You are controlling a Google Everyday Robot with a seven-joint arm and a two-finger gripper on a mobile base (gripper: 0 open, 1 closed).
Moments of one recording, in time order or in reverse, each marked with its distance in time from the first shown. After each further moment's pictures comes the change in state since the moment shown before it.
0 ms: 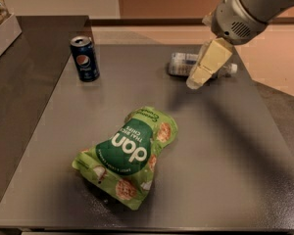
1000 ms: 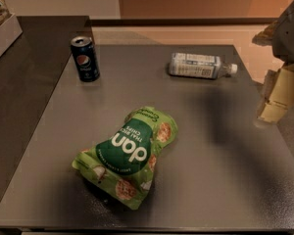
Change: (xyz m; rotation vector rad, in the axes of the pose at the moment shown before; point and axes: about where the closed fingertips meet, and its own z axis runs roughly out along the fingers) arm 0.085 0.068 -0.080 -0.038 0.281 -0.057
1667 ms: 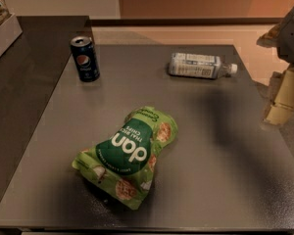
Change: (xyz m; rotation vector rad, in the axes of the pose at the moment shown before) arm 0.010 0.004 -0.004 -0.005 0.028 0.009
